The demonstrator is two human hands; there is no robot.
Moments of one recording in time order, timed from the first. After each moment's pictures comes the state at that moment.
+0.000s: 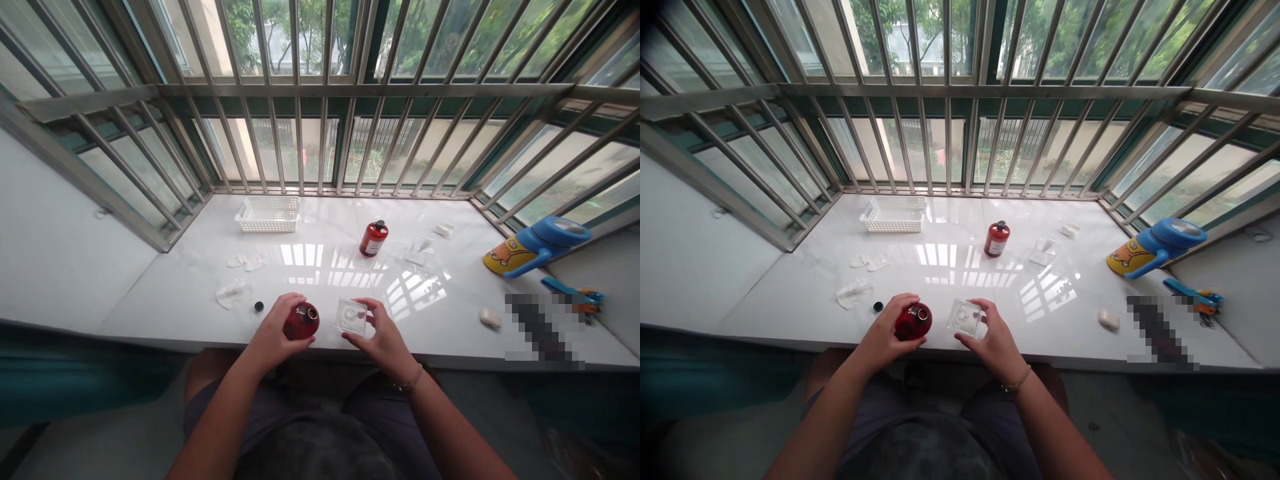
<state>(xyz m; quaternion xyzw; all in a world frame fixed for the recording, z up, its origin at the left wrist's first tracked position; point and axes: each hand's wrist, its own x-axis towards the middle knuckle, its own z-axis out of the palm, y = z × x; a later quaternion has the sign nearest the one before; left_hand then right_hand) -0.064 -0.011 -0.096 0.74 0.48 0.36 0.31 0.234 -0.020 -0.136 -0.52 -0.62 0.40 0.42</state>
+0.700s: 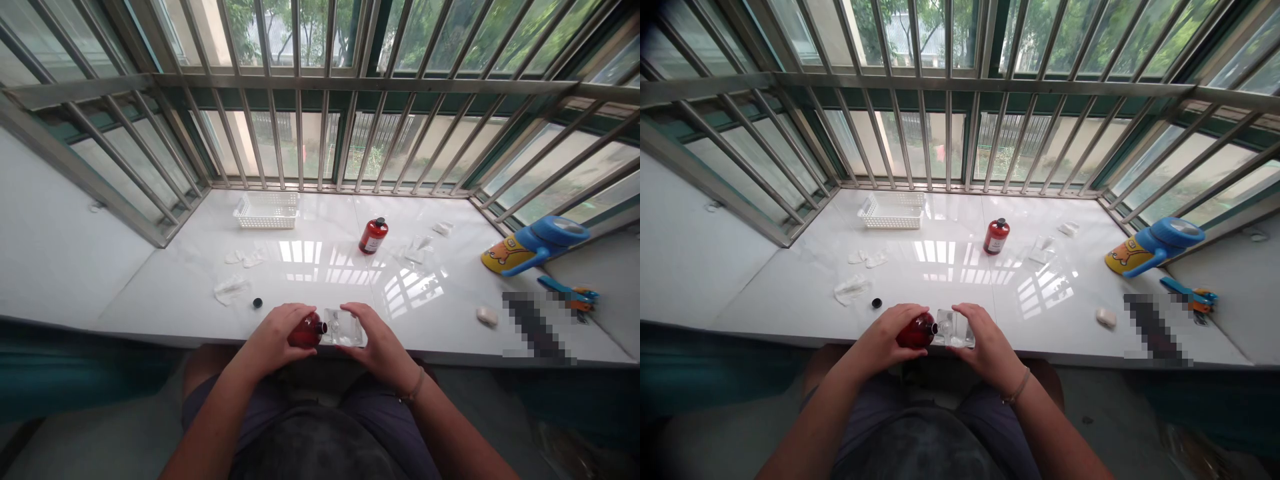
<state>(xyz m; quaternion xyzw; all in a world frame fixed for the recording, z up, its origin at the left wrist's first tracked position) -0.065 -0.017 -0.084 0.83 0.42 0.24 0.28 0.229 -0.032 -0.107 -0.43 -0.79 0.28 0.34</state>
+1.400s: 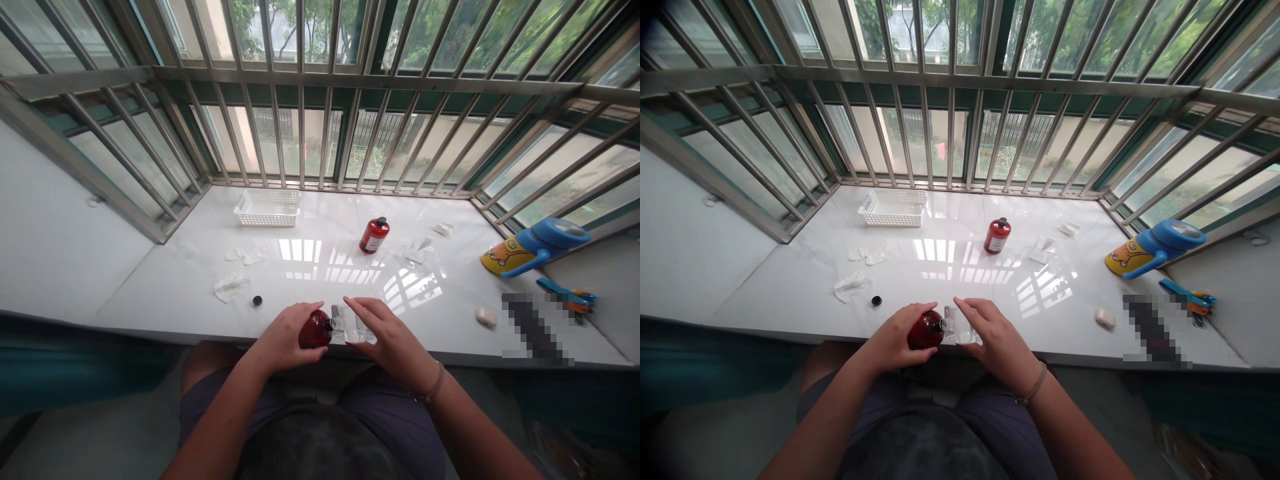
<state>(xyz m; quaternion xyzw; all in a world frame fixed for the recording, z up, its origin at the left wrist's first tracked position) -0.044 -0.016 -0.086 0.81 0.43 0.24 0.33 0.244 -0.027 -0.067 -0.42 -0.85 0.19 0.26</state>
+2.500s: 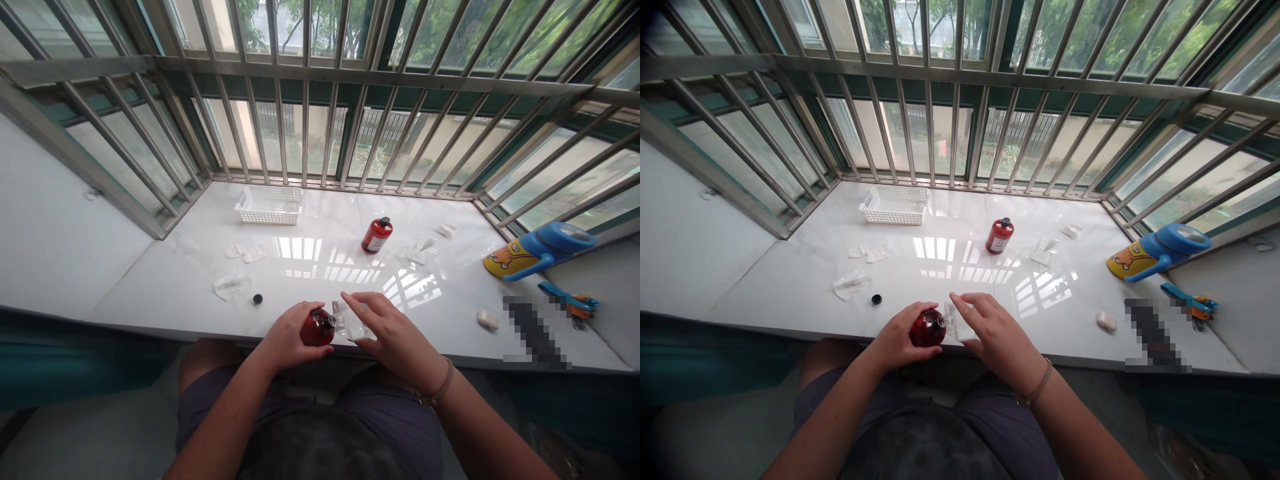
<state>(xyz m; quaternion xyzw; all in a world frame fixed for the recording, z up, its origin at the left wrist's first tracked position) -0.038 -0.015 -0.103 0.77 0.44 0.30 0.36 0.239 -0.019 -0.042 -0.41 -0.88 0.15 0.19</state>
